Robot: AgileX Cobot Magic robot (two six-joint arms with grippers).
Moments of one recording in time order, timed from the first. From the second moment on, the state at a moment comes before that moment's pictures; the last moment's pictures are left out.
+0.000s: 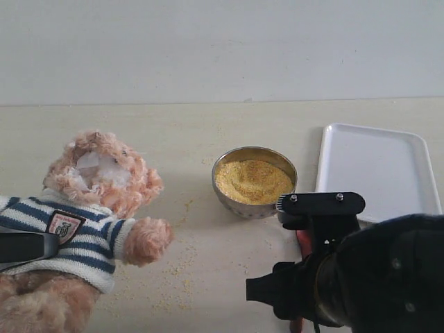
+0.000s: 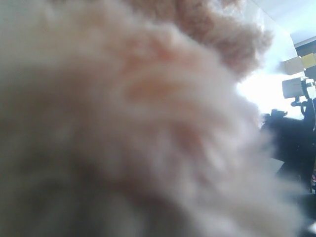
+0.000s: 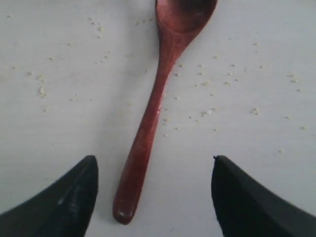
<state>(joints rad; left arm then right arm) 0.40 1.26 -0.30 -1.33 1.12 1.39 1.05 1.59 -0.63 -0.84 0.56 1.71</state>
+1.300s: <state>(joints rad) 0.40 1.25 -0.30 -1.33 1.12 1.39 1.13 1.78 -0.63 -1.10 0.56 2.10</state>
